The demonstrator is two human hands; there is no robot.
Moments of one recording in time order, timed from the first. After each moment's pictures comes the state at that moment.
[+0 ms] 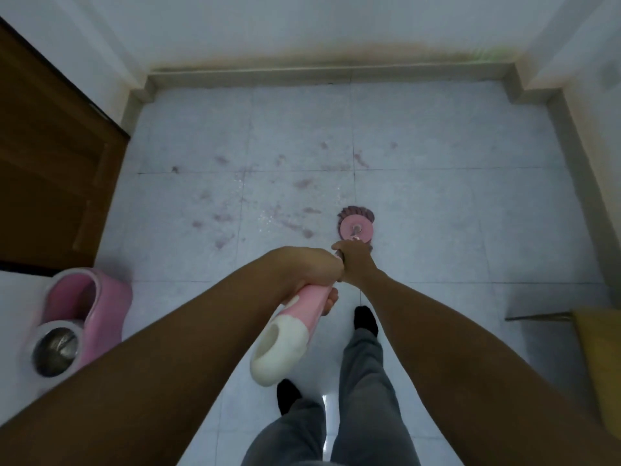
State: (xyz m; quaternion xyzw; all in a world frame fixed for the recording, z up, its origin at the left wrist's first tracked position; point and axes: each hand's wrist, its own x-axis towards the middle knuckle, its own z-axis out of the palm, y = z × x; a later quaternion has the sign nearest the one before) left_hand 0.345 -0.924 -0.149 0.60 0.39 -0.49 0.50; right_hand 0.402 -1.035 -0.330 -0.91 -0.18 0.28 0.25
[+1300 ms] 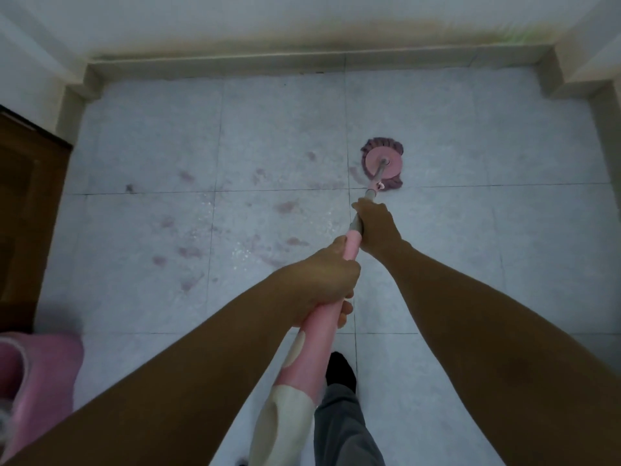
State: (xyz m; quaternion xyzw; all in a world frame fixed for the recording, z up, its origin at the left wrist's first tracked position) left_hand 0.622 -0.898 -0.263 0.62 0.35 -0.42 0.56; right_hand 0.735 -1.009 -0.450 -0.94 -0.19 0.20 0.20
